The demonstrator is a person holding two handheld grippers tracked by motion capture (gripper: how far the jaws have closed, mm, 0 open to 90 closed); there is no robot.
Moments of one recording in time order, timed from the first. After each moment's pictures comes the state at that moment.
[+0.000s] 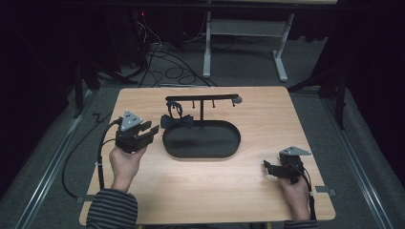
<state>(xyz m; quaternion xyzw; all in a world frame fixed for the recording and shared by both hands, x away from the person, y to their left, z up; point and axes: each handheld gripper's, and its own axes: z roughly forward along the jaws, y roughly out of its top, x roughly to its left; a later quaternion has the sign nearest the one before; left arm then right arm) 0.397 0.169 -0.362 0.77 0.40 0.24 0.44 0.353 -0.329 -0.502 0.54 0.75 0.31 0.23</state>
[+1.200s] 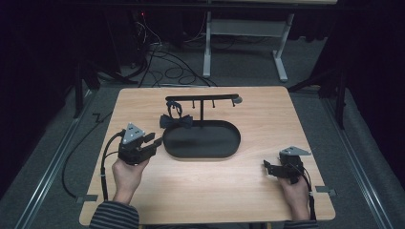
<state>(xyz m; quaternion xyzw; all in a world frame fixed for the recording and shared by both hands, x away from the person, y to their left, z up) 0.375 0.167 -0.386 0.77 0.40 0.21 0.45 0.353 -0.329 -0.502 0.54 0.75 0.31 0.23</state>
